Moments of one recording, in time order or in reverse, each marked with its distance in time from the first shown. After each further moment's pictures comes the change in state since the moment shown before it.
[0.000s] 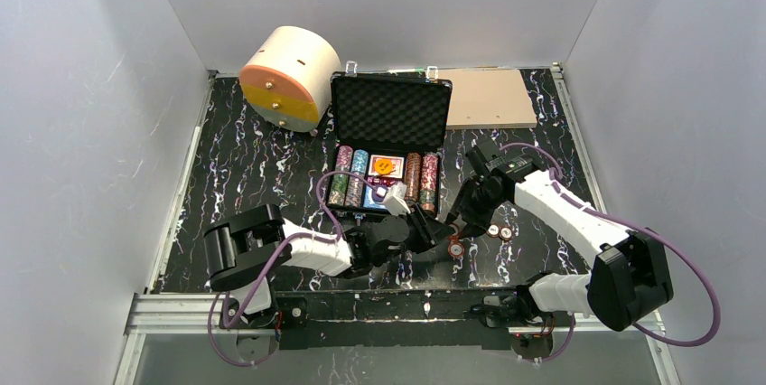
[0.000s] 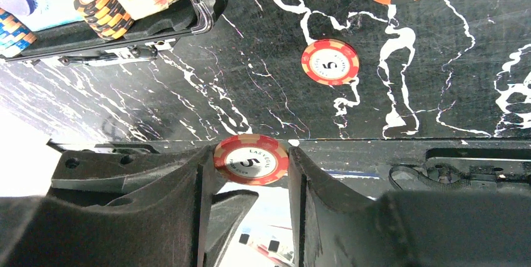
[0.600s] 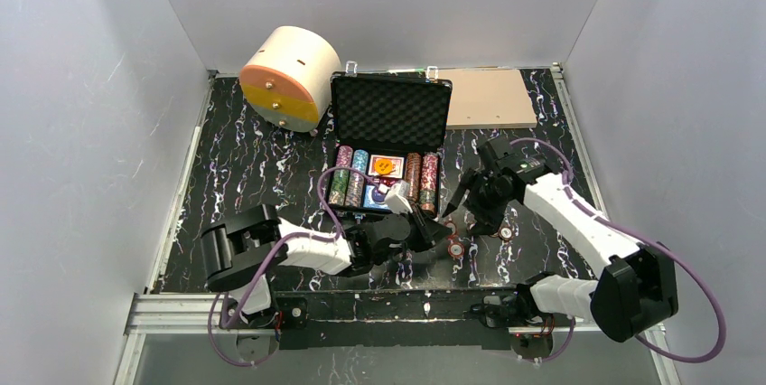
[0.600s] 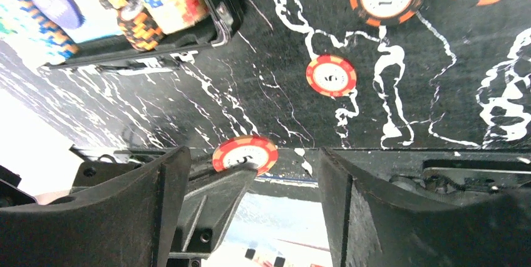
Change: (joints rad) left arm -0.003 0.004 0.025 -0.026 0.005 0.054; right arm -0.052 -0.048 0.001 0.008 0.006 -0.022
